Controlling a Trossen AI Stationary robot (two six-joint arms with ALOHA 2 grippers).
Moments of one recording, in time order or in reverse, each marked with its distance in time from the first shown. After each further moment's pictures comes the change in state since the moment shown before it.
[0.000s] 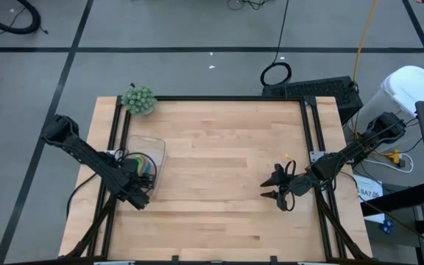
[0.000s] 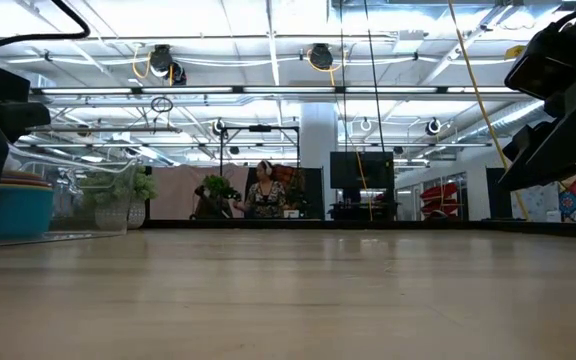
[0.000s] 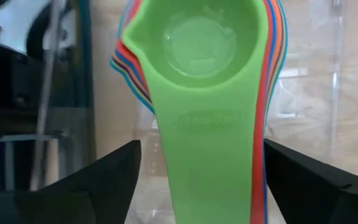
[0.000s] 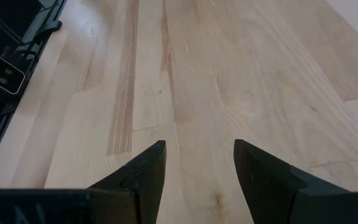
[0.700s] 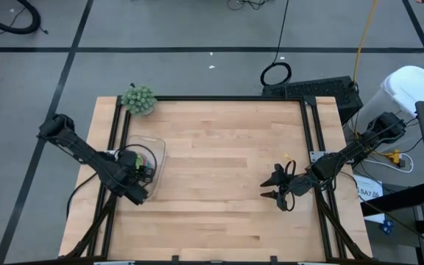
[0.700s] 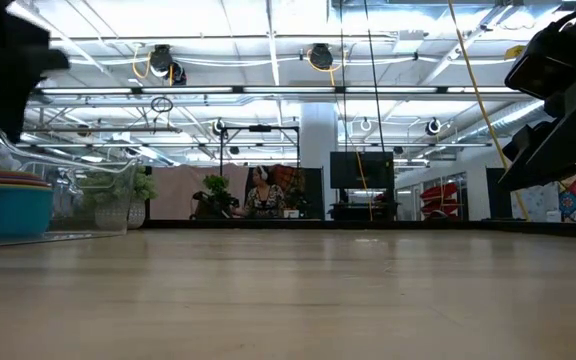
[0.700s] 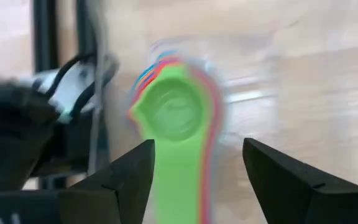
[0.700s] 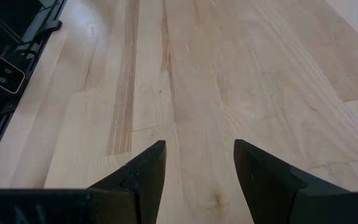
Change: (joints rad) left arm 0.053 -0.051 0.188 -0.266 -0.116 0.095; right arm 0.000 0.000 0.000 0.000 0.000 -0.004
